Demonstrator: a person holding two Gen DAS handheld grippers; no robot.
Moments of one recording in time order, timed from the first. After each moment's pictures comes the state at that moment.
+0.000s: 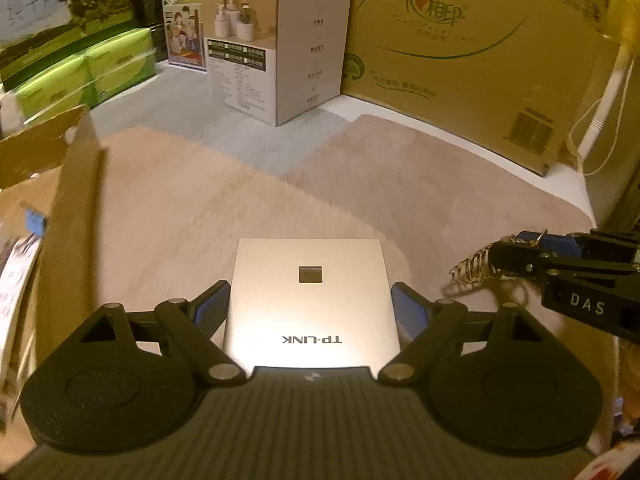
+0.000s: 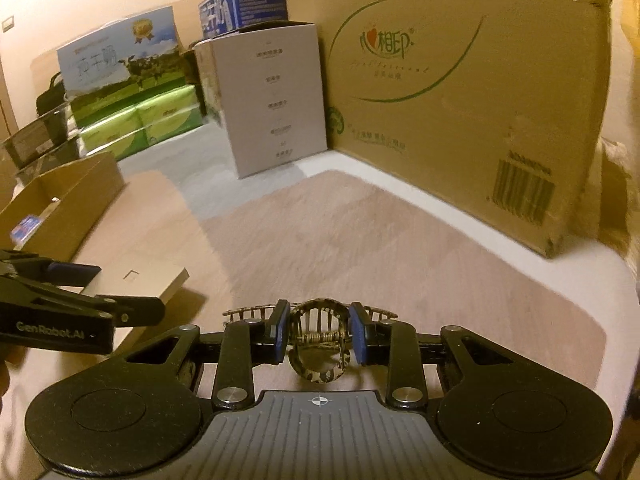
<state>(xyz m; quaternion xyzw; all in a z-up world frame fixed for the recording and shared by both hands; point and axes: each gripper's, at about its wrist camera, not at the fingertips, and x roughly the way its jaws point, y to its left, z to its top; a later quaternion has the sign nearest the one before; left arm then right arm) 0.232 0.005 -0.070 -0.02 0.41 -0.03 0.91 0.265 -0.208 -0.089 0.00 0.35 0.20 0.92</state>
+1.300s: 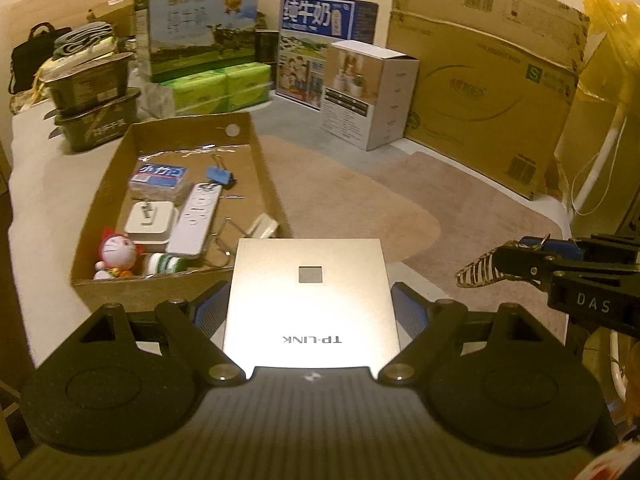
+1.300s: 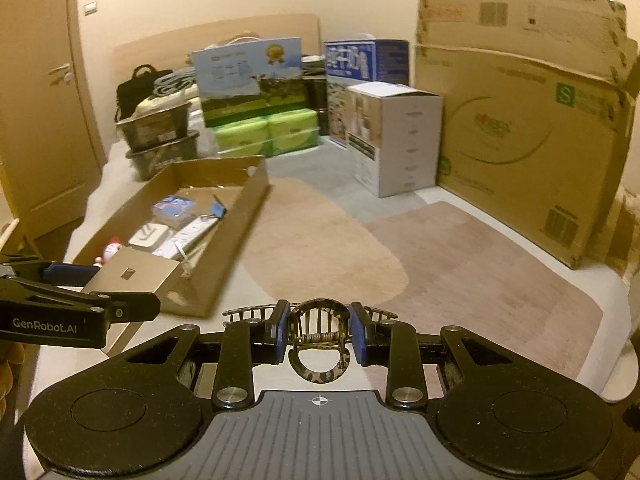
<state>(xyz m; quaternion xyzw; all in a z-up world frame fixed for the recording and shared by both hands) 0.030 0.094 0.013 -0.06 0.35 0.04 0.94 0.098 -0.124 -0.006 -0.04 0.30 0.28 0.91</state>
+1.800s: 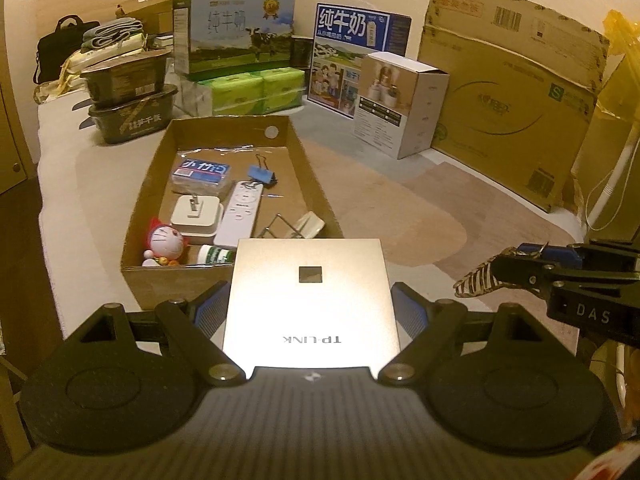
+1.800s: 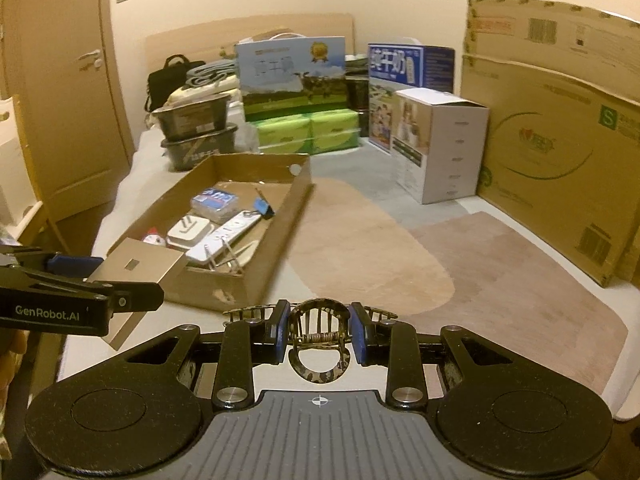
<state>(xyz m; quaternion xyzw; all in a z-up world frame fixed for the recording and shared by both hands) 0.005 0.125 0.020 -0.07 0.34 0.07 0.94 0.085 -0.088 -0.002 -0.06 0.30 0.32 0.90</state>
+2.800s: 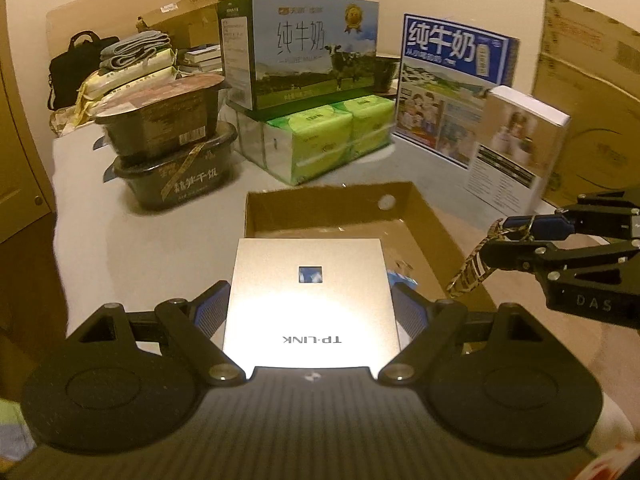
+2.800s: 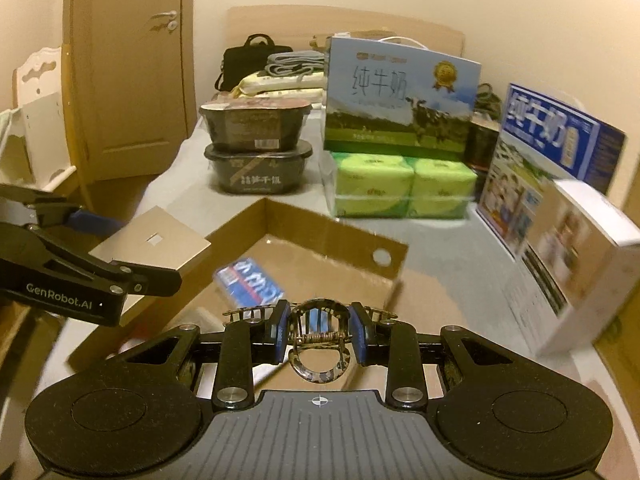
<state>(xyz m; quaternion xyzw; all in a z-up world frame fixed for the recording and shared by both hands) 0.172 0.296 0.019 -0.04 0.34 0.11 0.93 0.258 0.102 0.002 -0.15 0.26 0.43 0.85</state>
